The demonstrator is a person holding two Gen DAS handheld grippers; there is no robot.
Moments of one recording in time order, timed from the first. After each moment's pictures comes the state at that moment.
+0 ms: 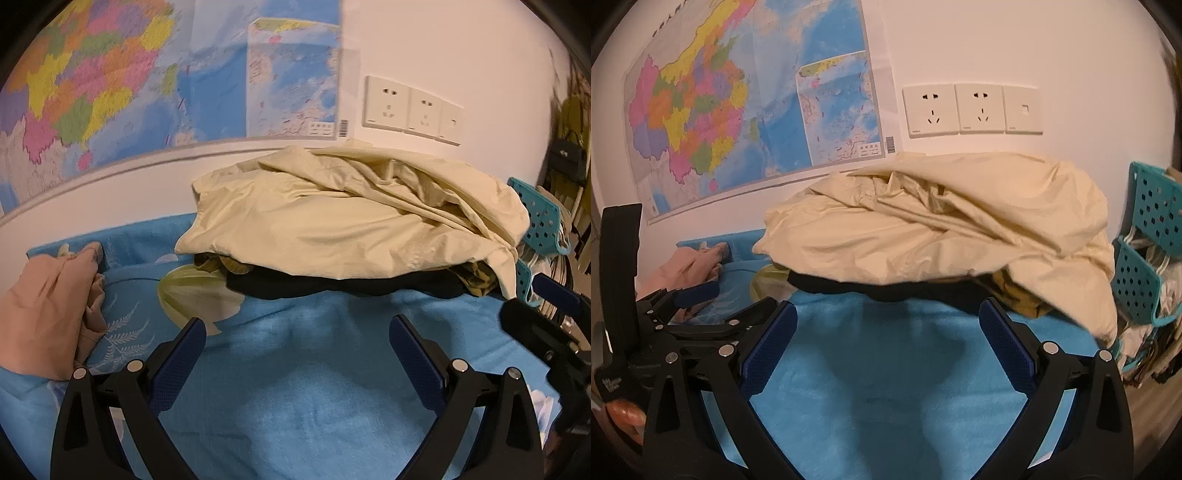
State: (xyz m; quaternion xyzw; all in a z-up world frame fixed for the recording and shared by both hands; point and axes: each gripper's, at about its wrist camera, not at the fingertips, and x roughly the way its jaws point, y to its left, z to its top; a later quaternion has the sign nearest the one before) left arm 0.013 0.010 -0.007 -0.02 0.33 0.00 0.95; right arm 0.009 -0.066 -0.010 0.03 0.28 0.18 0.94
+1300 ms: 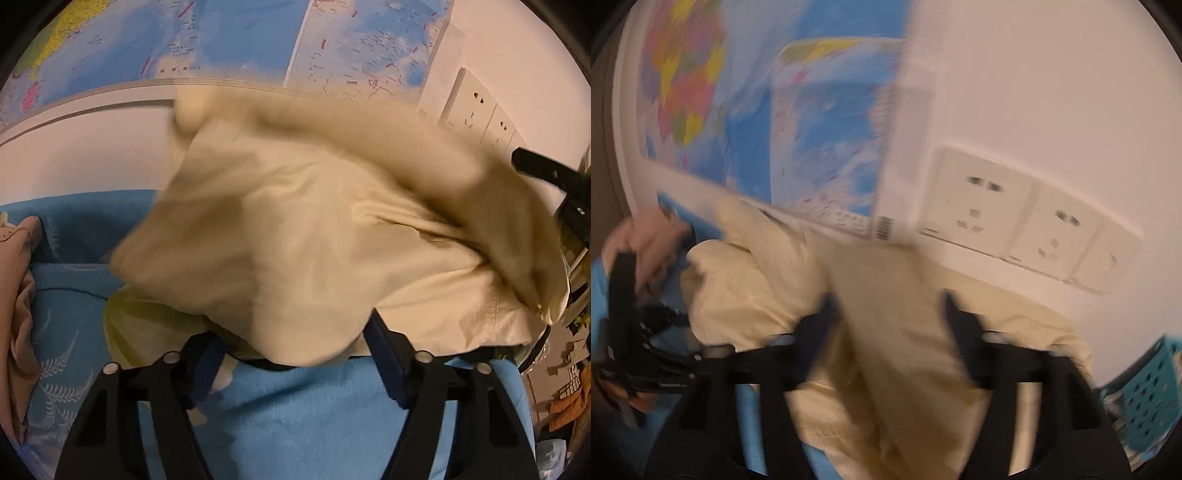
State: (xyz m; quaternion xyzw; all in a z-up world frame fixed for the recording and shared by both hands) left arm 0.133 0.094 -0.053 -0.12 0.38 -0.03 0.92; right arm 0.211 -0.030 0.051 -0.18 0.29 0.26 0.90
